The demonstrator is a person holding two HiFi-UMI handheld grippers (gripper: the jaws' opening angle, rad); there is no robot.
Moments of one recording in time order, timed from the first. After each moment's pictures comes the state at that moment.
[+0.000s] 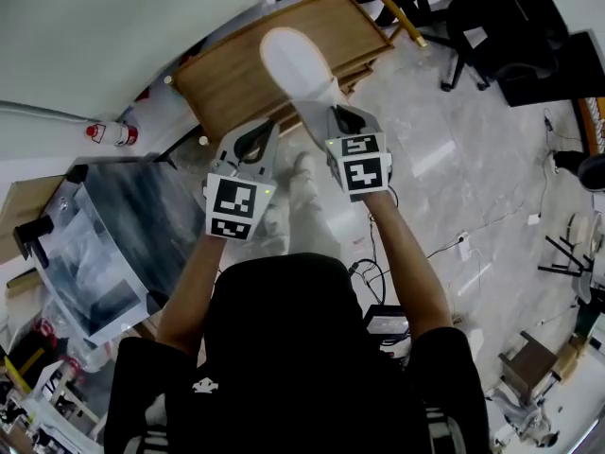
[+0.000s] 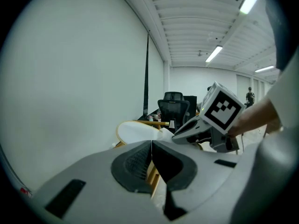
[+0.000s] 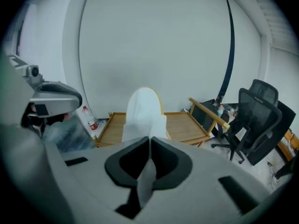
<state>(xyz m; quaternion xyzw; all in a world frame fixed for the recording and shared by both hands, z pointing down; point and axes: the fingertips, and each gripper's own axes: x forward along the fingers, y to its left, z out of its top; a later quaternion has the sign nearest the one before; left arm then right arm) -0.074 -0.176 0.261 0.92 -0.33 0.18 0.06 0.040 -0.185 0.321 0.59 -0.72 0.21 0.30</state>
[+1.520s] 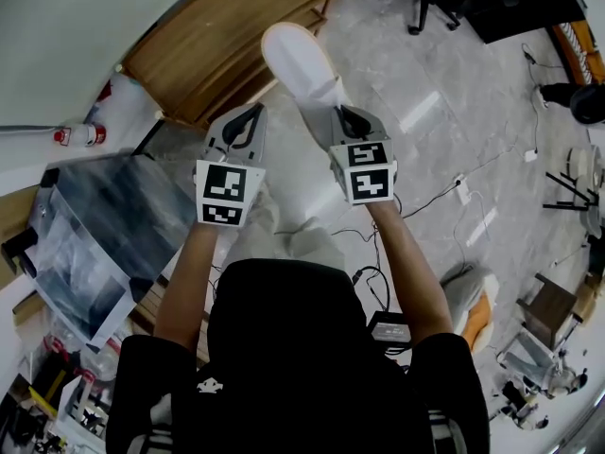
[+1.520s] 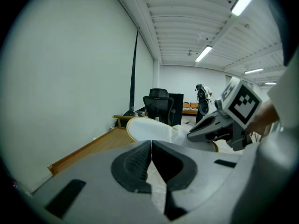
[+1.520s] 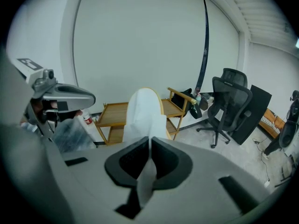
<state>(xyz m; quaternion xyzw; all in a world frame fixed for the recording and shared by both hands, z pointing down) -0.010 -0.069 0.285 0.94 -0.27 0.20 0.06 0.111 -0.015 0.328 0.66 -0.66 0.24 0.28</state>
